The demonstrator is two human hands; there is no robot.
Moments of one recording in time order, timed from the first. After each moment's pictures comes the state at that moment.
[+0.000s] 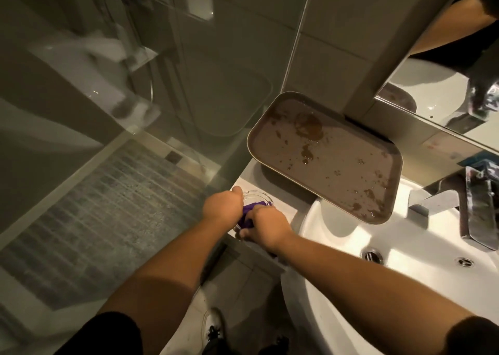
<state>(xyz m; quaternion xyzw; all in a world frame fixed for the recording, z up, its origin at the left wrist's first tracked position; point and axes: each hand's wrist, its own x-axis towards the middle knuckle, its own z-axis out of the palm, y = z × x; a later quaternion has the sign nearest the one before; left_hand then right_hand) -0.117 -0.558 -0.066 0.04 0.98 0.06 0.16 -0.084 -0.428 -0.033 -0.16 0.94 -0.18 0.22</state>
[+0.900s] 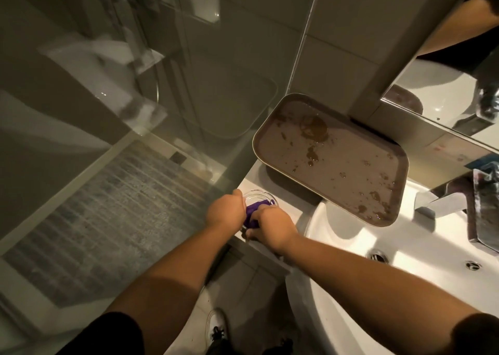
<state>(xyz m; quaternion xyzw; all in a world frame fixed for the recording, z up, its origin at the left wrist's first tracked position) -0.112 -0.559 -0.074 -0.03 0.98 0.11 0.14 -0.087 -0.427 -0.027 -0.18 0.95 -0.15 0.23</state>
